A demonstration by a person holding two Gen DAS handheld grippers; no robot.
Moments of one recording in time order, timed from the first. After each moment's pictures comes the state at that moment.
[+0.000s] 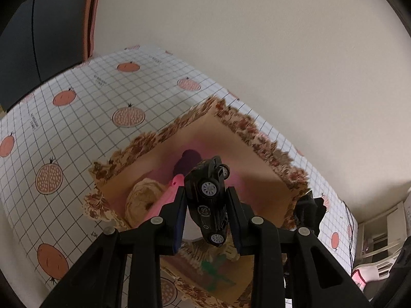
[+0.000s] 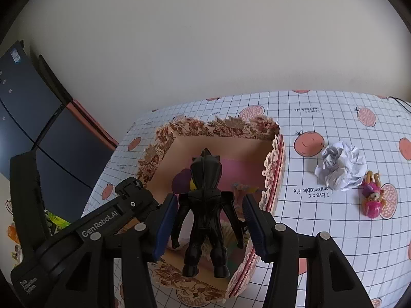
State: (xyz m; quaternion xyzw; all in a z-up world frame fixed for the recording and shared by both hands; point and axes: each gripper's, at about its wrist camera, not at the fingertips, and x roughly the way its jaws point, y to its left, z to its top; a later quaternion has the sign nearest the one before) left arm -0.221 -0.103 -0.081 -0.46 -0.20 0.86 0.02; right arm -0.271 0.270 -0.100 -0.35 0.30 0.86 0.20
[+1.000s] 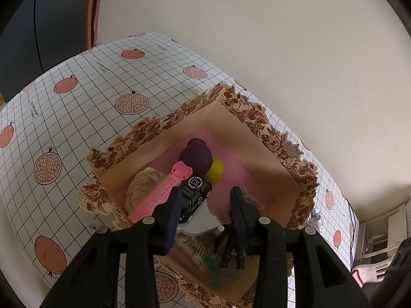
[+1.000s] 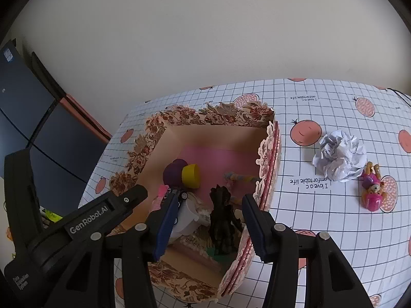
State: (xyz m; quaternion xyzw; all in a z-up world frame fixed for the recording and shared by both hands) left arm -0.224 -0.105 -0.091 -0.48 -0.20 0.85 0.01; right arm -0.274 0.274 -0.112 -0.38 0.31 0.85 0.20
